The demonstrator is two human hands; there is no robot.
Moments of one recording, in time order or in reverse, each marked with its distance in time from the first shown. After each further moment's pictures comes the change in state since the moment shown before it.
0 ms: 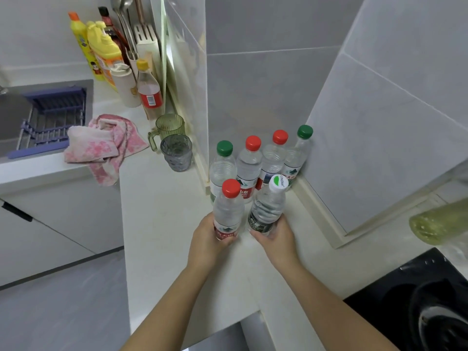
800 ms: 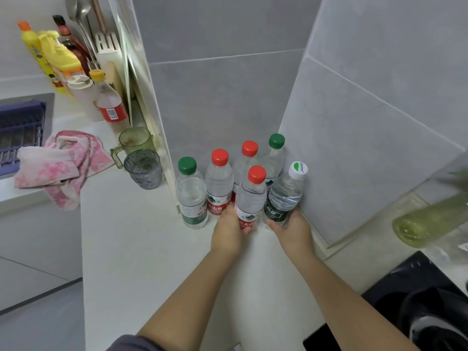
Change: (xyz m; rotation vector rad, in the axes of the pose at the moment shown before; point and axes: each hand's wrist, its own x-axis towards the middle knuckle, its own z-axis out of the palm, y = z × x) left_hand 0.074 0.054 0.096 0.188 -0.131 0.024; right_hand 0.071 0.010 -0.072 -0.285 0.157 0.038
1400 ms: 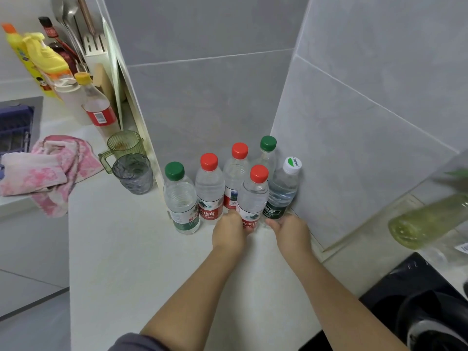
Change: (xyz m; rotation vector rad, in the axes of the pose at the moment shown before) left_hand 0.011 0.025 0.010 0.239 -0.068 -0.109; right_hand 0.014 -0.007 -0.007 -0.439 -0.039 0.076
